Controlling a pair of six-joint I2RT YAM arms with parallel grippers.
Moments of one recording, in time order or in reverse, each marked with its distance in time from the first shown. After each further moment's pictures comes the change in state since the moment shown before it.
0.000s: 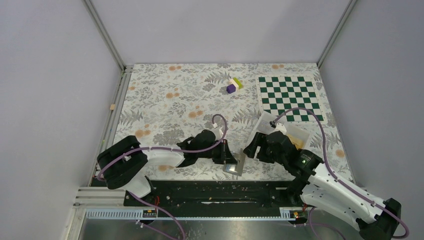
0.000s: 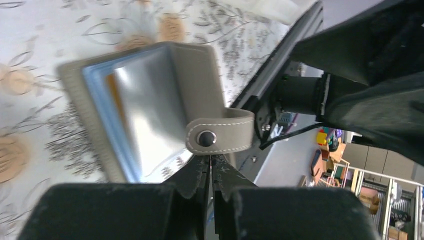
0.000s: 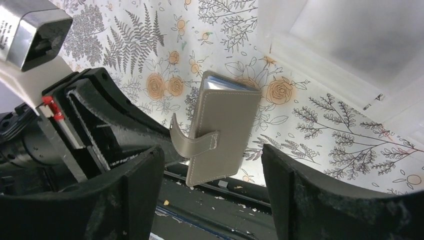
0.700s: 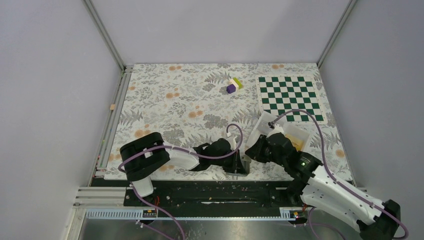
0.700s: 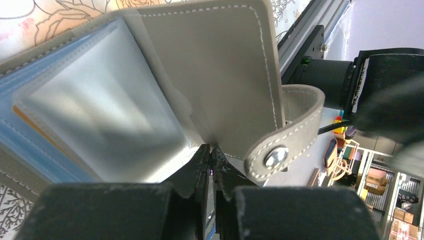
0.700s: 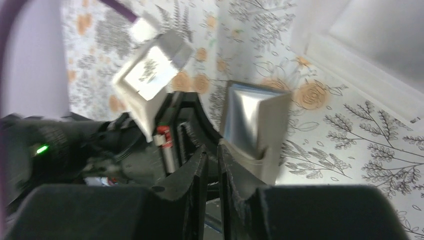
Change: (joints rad) left arm -0.147 0.212 0.126 0.041 -0.045 -0.036; right arm 0.000 -0.068 -0.054 0.113 -0.071 0.013
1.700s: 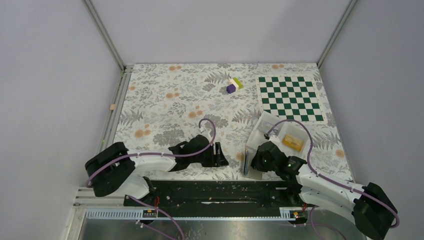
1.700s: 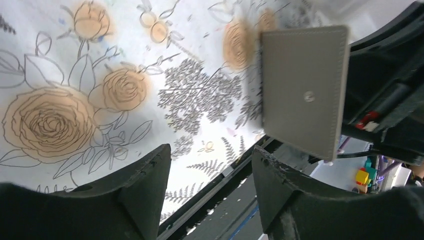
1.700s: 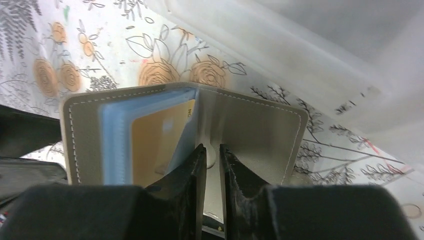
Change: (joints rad) left arm 0.135 -0.361 -0.188 -0.252 -0.180 0.025; right arm 0.000 0.197 -0.224 0.109 0.079 -0.028
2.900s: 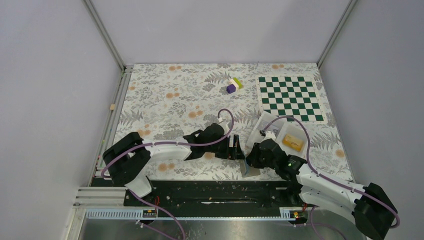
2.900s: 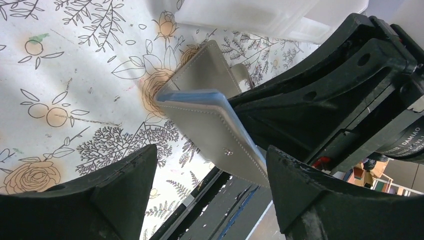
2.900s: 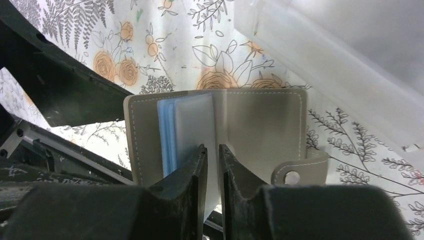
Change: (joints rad) left arm -0.008 0.208 0.270 -0.043 0.129 0.109; right arm 0.000 -0.008 0.008 0.140 -0.072 -0.069
